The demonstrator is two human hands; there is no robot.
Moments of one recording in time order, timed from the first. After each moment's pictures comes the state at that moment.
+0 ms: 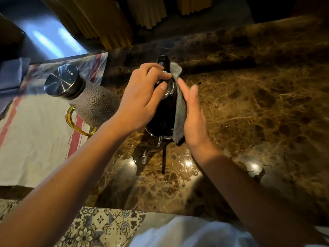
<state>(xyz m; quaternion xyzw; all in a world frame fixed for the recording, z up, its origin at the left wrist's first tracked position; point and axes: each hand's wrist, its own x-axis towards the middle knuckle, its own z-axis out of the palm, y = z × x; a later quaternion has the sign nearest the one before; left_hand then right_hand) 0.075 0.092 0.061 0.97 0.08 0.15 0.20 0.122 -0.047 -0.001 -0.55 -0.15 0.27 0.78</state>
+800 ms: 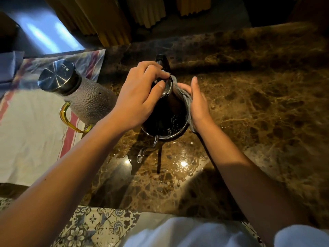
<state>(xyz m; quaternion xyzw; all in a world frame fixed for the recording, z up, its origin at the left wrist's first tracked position) 0.075 0.093 0.061 0.96 0.09 0.14 0.21 0.187 -0.032 -0.035 -0.62 -0.08 0.30 0.72</state>
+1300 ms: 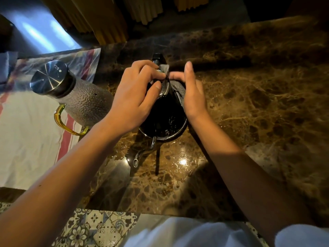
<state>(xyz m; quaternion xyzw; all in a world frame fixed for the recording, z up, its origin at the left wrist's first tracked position) 0.078 0.092 0.059 0.96 0.08 0.17 0.20 0.188 -0.024 -0.010 -0.65 -0.14 0.22 0.71</state>
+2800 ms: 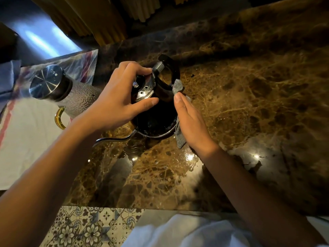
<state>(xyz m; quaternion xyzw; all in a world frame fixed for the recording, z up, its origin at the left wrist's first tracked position) 0.065 0.113 0.079 0.97 0.04 0.02 0.24 0.134 -0.068 -0.024 -0.70 -0.17 0.30 0.62</state>
